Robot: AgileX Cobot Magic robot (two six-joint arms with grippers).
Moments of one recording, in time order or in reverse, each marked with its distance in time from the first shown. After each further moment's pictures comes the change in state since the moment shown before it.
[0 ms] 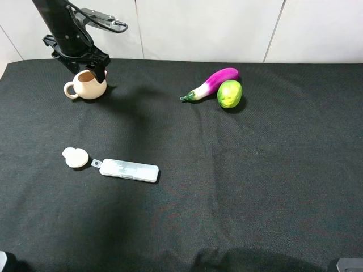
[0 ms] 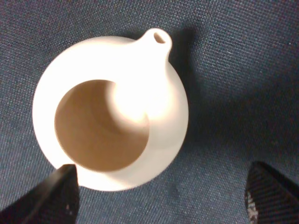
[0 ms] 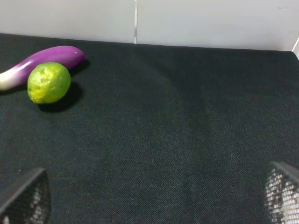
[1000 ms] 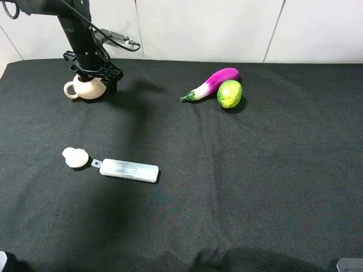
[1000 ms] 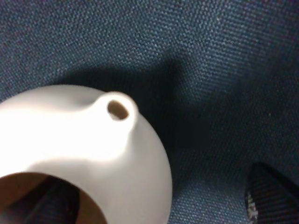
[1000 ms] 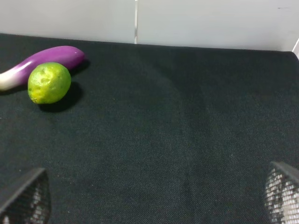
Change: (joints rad) left arm -0.023 0.178 -0.132 0.000 0.017 0.000; right arm 0.000 0.000 0.000 0.000 0.000 0.000
